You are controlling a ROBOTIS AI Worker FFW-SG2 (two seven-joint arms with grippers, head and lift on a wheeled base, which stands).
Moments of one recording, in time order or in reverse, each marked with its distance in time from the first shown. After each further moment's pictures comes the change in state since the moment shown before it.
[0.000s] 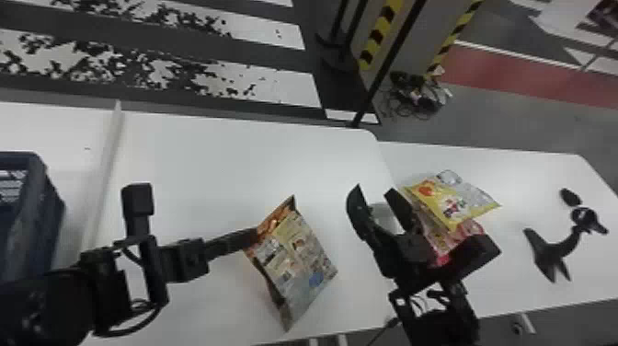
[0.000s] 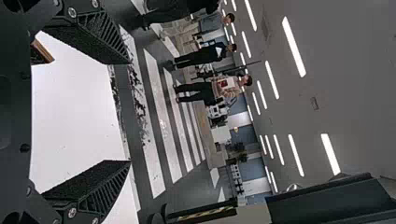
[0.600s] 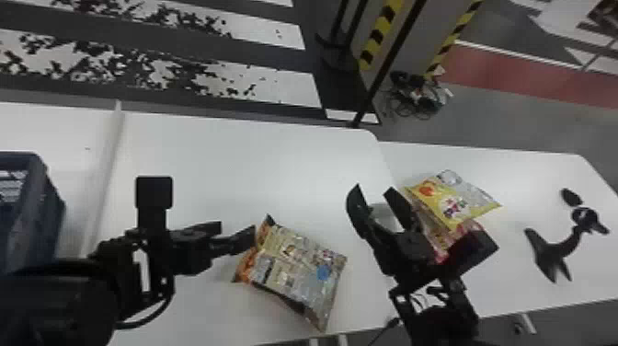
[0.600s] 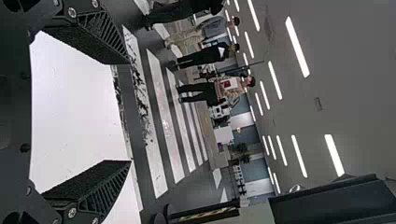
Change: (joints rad) left arm 0.012 0.000 -0.079 -0.069 -0.200 -0.098 0.170; right arm -0.019 -0.014 -0.001 0.022 -0.003 0.010 0.001
